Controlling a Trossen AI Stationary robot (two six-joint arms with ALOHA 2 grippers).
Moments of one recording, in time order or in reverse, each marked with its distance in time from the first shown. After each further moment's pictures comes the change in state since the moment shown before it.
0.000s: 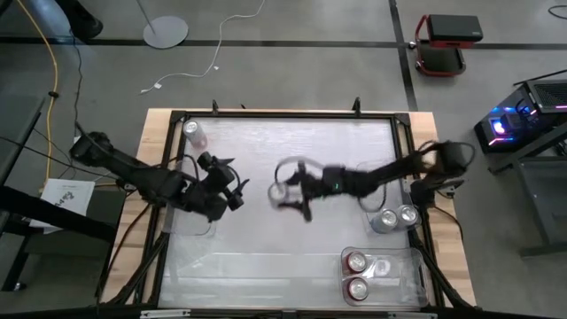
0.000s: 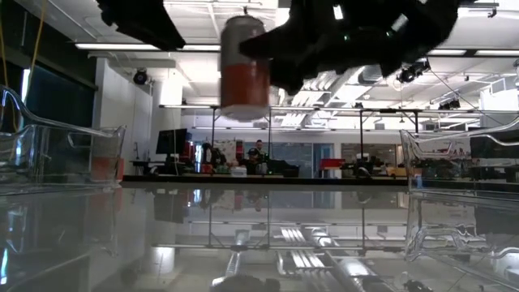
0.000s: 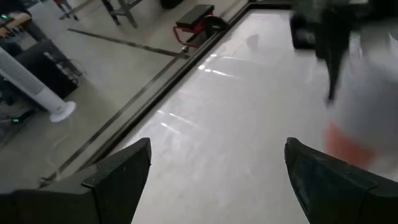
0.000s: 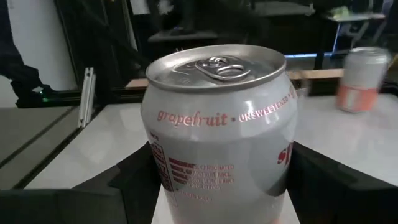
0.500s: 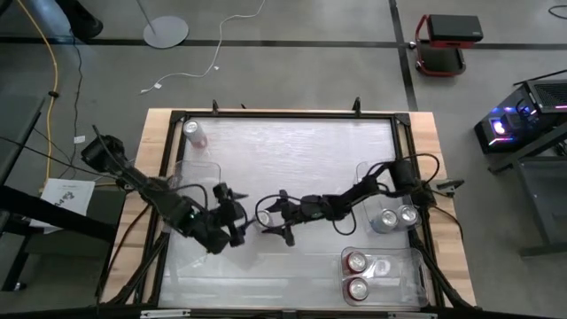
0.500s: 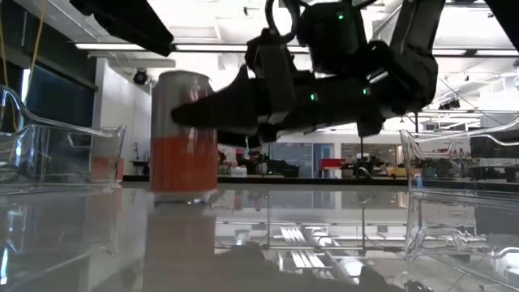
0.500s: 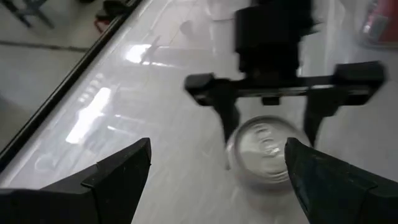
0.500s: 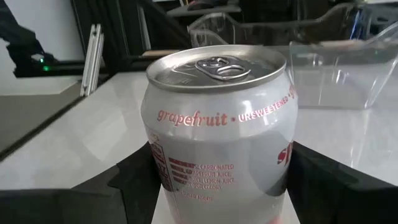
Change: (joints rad) left arm -0.188 0.175 0.000 0.161 0.162 0.004; right arm 0.136 0.459 0.182 0.270 0.080 0.018
